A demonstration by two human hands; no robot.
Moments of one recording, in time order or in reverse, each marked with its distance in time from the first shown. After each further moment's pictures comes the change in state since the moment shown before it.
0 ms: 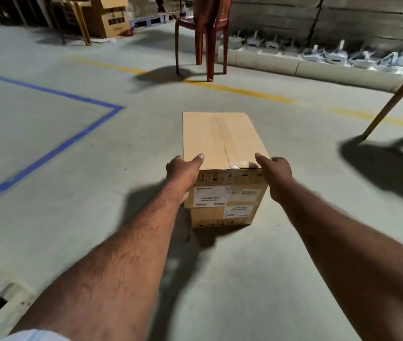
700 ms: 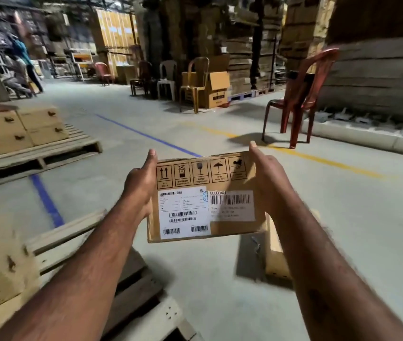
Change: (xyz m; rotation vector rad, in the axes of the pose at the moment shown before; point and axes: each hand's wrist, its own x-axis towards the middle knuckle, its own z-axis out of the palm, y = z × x) left_hand -0.213 0.088 -0.326 -0.427 0.447 0.088; right_hand -0.278 -0.215 0.098 0.170 -0.562 -0.332
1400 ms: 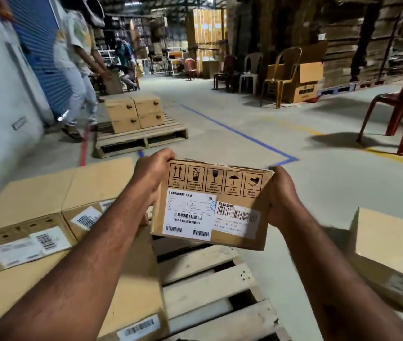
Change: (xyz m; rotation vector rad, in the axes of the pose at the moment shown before) left_hand -0.129 0.042 -0.204 0.128 0.282 0.104; right_hand -0.142 0.003 0.150 0.367 -0.324 0.345
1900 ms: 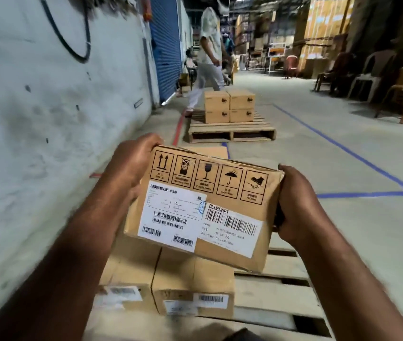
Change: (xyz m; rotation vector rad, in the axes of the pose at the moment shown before) left_hand -0.089 0.017 -0.210 -0.050 0.445 0.121; right_hand -0.094 0.047 0.152 -0.312 -0.416 0.083
